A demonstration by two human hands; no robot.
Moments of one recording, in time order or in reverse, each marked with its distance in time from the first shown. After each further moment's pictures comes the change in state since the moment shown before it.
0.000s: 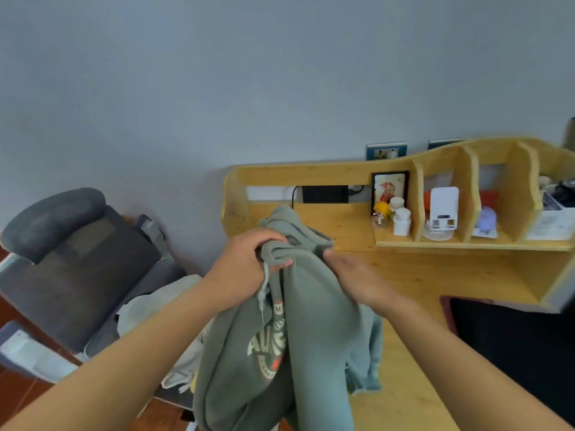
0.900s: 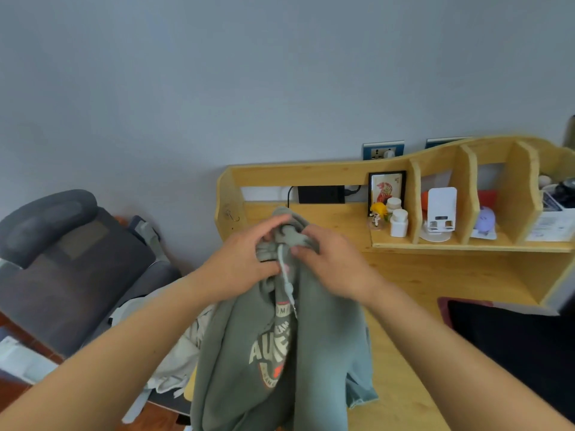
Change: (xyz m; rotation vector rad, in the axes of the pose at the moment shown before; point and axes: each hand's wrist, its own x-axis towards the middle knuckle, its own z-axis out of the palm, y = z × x) left_hand 0.024 0.009 -0.004 0.084 -0.173 -0.131; right_hand 0.012 -0.047 -0.005 -0.175 0.150 -0.331
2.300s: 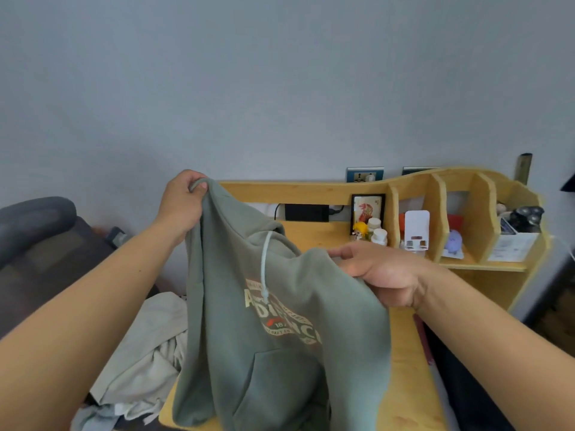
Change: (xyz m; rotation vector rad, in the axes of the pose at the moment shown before) left_hand 0.075 -0.067 -0.086 -0.165 0.670 -0.121; right_hand -0.032 -0.026 -0.074 0.639 -0.542 0.445
